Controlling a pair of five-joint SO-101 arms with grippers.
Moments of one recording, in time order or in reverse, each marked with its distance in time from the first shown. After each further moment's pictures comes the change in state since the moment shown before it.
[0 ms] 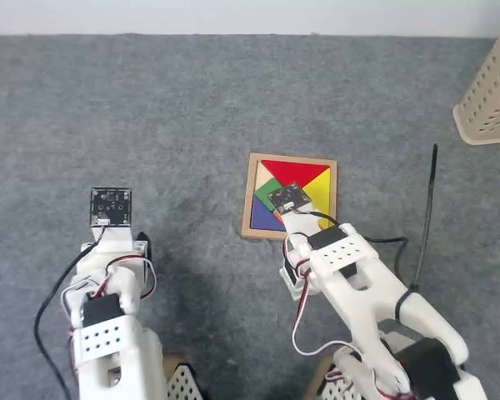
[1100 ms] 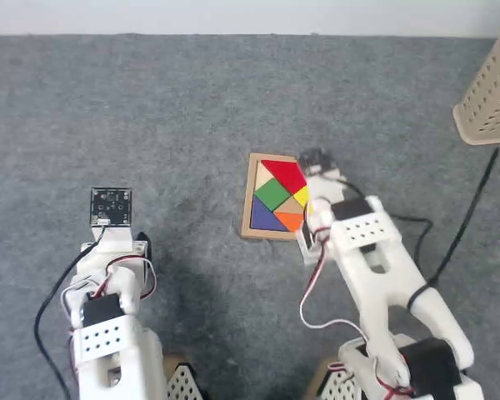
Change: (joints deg) left arm 0.1 0.0 0.0 0.0 0.0; right arm 9.3 0.0 -13.8 6.6 0.9
